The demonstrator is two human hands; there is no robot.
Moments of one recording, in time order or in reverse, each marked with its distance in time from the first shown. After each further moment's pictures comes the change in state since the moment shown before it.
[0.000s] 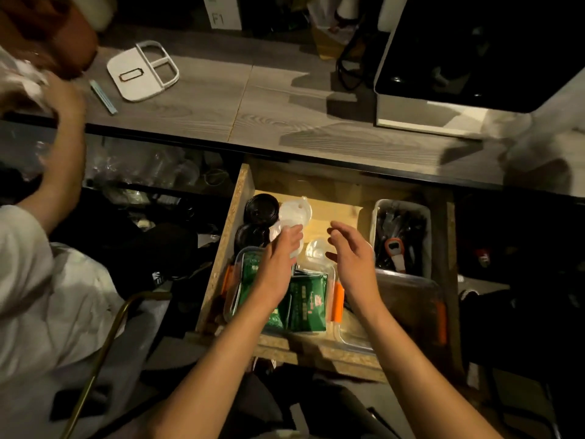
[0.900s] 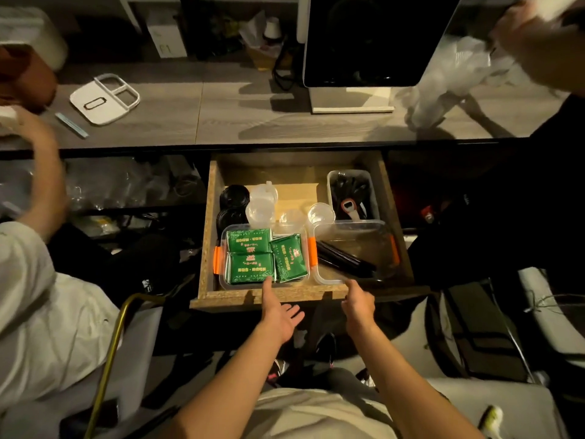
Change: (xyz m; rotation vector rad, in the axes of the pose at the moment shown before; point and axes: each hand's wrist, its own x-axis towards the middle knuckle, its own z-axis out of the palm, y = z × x) left_hand -0.128 -0.113 0.006 -0.638 0.163 -0.732; right_hand -0.156 0.123 -0.051 0.313 0.548 0.693
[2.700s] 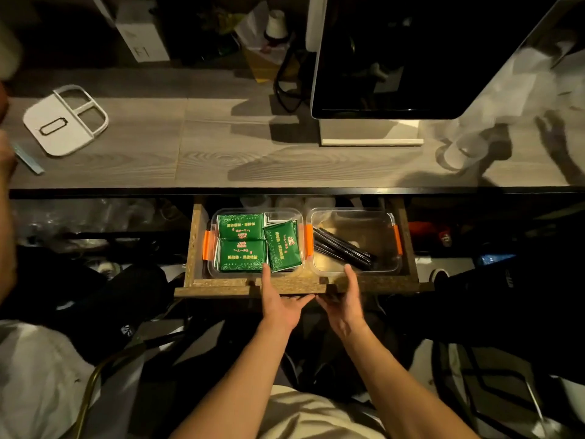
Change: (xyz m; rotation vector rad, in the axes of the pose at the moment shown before) left_hand 0.095 0.114 0.153 -0.342 -0.141 0.077; right_hand 0.088 -0.135 0.118 0.262 -0.449 0.041
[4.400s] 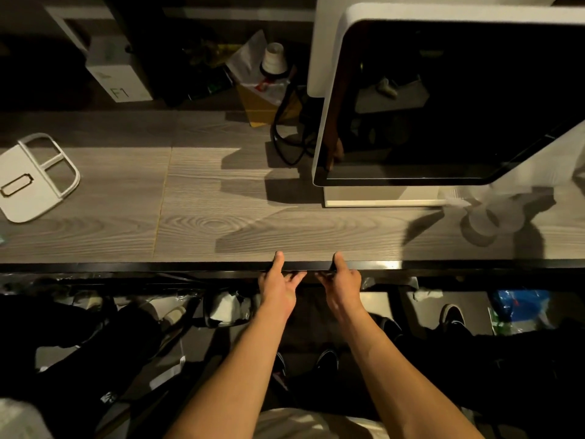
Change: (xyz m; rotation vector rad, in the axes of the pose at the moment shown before) left_hand 0.119 0.073 0.168 0.086 0.151 0.134; right_hand 0.151 -0.120 0.123 0.071 0.155 -0.098
